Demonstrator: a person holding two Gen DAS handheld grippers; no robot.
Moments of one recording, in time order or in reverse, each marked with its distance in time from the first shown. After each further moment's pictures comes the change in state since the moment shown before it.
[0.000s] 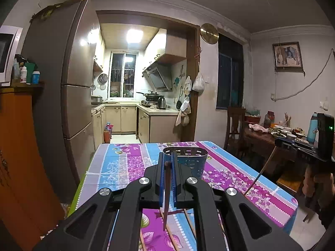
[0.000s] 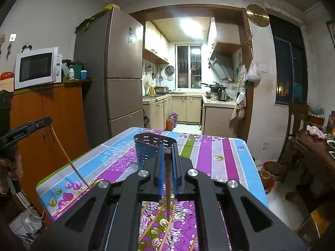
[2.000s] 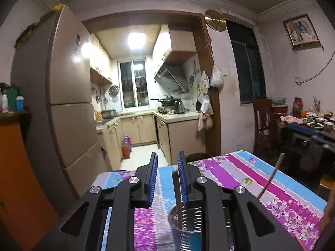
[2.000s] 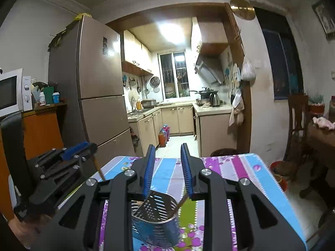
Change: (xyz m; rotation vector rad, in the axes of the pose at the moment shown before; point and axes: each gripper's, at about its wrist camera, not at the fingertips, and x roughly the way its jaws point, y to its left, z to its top) left arm 0.245 -0.031 0.045 0.149 -0.031 0.186; right arm 0.166 -0.015 0.057 0.133 -0.090 -0.073
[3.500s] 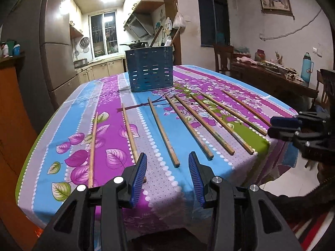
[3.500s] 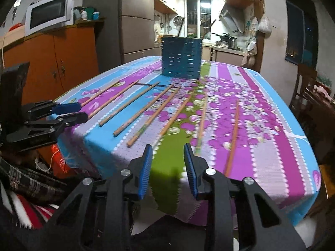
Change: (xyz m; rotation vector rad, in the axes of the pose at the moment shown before) left arm -0.270 -0.040 -0.222 0.027 0.382 -0.242; right arm -0.228 0.044 -0.237 -0.160 0.445 0.099
